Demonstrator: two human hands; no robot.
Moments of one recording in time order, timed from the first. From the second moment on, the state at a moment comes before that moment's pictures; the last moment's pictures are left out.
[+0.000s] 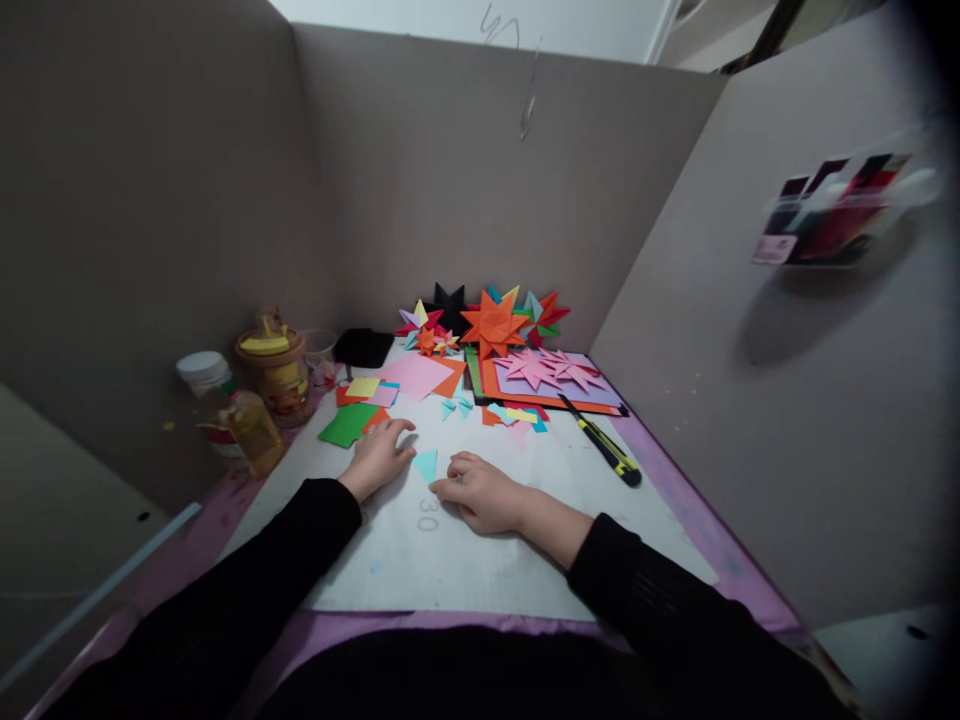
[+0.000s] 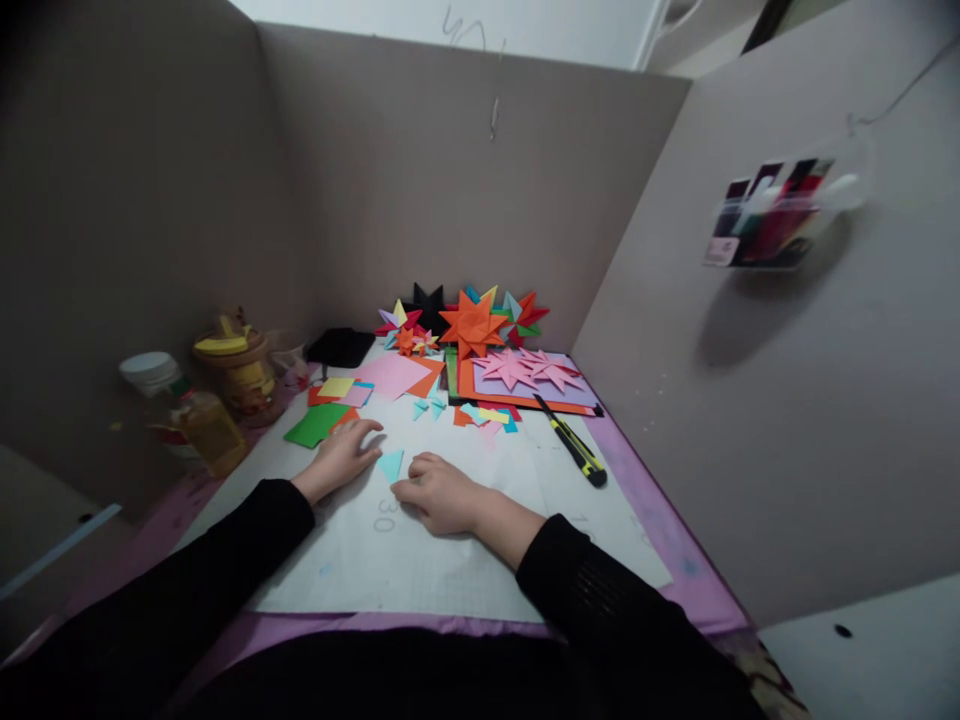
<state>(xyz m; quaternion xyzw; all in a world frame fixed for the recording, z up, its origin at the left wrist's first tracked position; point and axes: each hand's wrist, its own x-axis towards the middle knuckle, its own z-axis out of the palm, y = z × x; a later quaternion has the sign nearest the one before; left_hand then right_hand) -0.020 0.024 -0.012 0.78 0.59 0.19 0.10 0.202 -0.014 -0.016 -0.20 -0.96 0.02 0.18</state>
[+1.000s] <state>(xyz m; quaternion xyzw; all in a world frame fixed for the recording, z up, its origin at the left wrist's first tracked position) -0.014 0.009 -0.013 0.81 0.49 0.22 0.24 0.182 0.000 -0.030 -0.44 -0.83 0.16 0.31</state>
